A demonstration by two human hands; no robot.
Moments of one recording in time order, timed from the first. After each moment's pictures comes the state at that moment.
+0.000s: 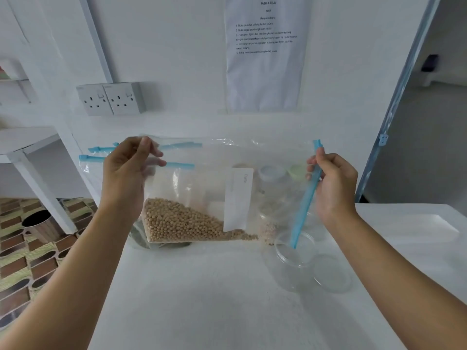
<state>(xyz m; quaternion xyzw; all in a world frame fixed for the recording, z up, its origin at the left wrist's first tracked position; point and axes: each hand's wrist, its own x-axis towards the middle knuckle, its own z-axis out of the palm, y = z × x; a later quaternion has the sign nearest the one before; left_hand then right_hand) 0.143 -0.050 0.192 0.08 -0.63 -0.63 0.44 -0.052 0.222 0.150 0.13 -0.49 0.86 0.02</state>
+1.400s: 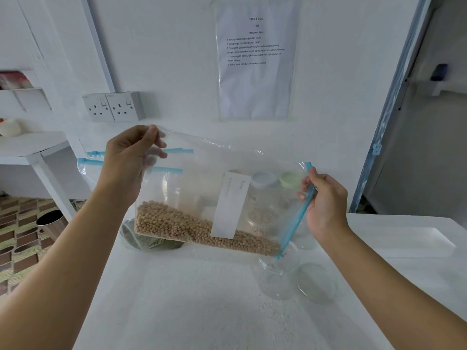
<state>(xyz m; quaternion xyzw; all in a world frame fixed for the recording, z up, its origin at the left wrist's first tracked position) 0.125 -0.011 0.227 0.10 -0.68 -0.59 0.43 -0.063 0.255 0.137 0.10 -0.44 0.89 -0.06</state>
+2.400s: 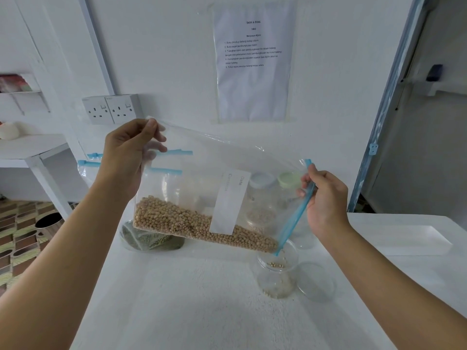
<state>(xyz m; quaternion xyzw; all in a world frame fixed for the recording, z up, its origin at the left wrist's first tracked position) 0.124 -0.009 0.241 0.08 -0.68 -0.59 0.43 -0.060 0.260 0.145 0.10 -0.44 0.89 -0.05</state>
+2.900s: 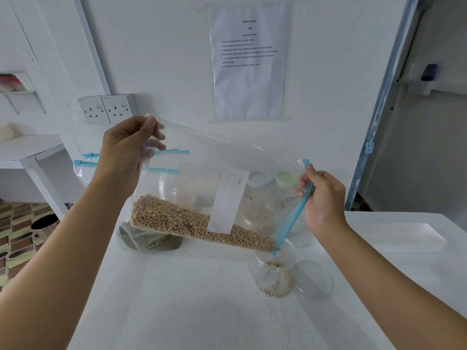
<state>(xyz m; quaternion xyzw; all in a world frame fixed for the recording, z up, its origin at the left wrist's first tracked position) 0.123 -0.004 0.244 0.07 -0.68 -0.59 0.43 -0.062 0.261 0.142 0.10 -0.45 0.89 -0.04</state>
